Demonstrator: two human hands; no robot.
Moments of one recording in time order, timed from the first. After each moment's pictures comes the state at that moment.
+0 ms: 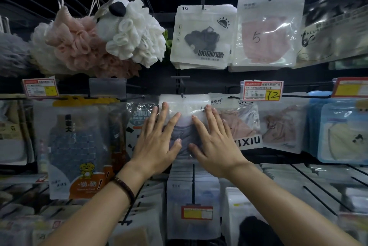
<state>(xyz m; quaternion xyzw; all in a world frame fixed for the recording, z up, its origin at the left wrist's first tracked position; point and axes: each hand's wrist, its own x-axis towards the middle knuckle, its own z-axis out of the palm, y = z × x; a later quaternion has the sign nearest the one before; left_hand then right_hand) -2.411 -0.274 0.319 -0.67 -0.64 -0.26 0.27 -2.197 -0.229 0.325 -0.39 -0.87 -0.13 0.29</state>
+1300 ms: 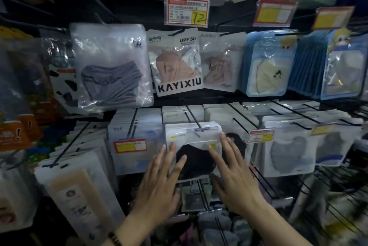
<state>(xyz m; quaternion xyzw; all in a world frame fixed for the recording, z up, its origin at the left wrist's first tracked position) -2.238 -0.330 0.081 -0.78 -0.56 -0.22 0.18 -1.987 -0.293 0.097 -0.48 -0.83 -0.13 0.27</state>
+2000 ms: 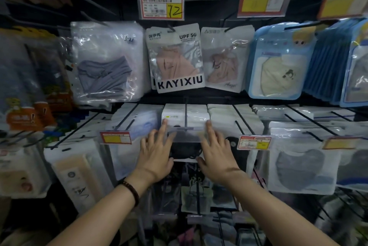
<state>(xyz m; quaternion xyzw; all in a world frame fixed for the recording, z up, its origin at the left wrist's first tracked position) -2.215 -0.248 0.108 -0.66 -0.72 -0.12 0.18 -1.997 -0.199 0.123 -0.46 -0.87 -0.06 0.14</state>
